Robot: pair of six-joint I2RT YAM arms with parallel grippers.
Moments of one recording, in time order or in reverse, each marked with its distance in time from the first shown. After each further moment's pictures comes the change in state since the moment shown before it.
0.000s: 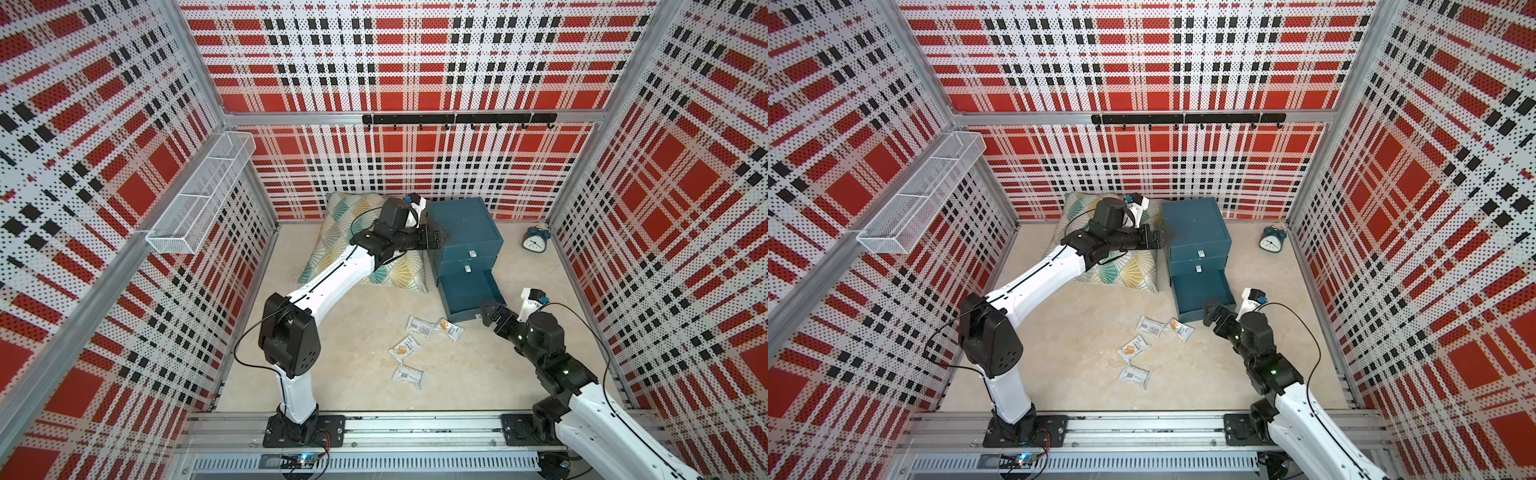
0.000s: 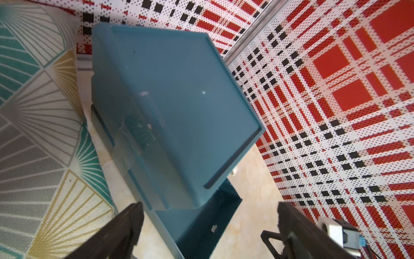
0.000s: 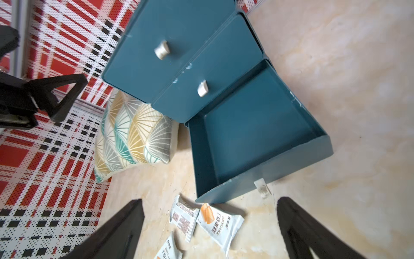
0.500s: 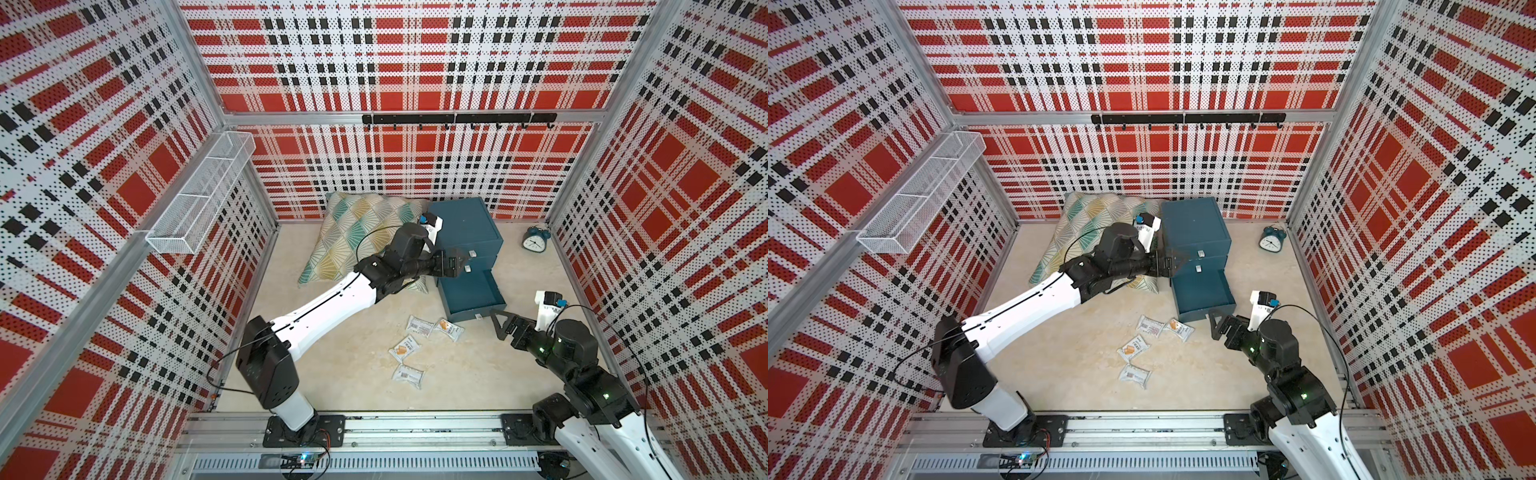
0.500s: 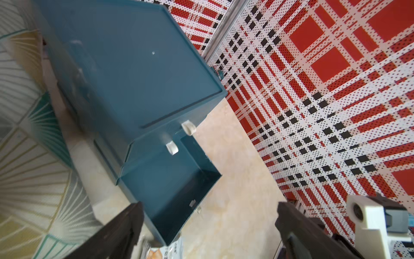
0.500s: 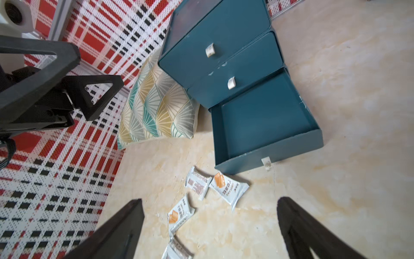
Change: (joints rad) left arm -0.193 -0.227 -0.271 0.066 -0.197 -0.029; right arm 0.000 -0.171 0.192 -0.401 -0.120 -0.121
